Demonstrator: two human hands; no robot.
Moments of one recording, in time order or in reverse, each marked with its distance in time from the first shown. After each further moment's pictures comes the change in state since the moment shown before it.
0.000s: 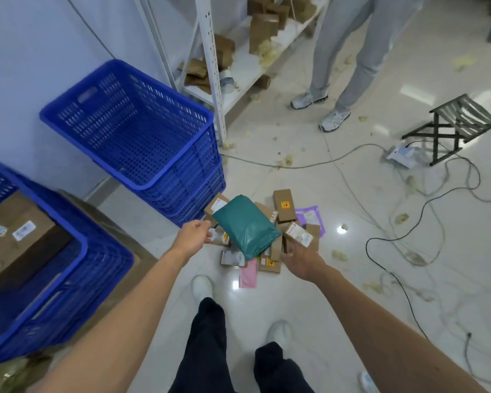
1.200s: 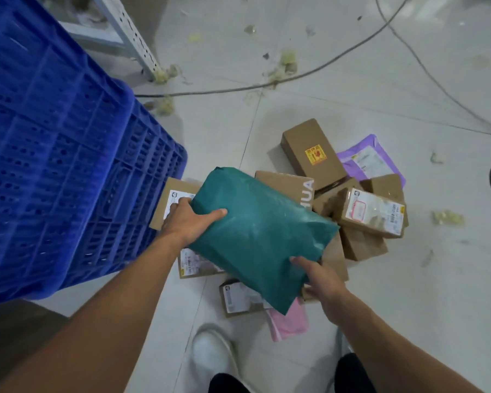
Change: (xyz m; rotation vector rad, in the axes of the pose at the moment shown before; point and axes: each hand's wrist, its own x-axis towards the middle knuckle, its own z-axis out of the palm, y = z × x) left_hand 0.540 -0.142 0.159 0.678 -0.112 -0.004; right_hand 0.467 0.115 0.274 1.303 0.015 0.594
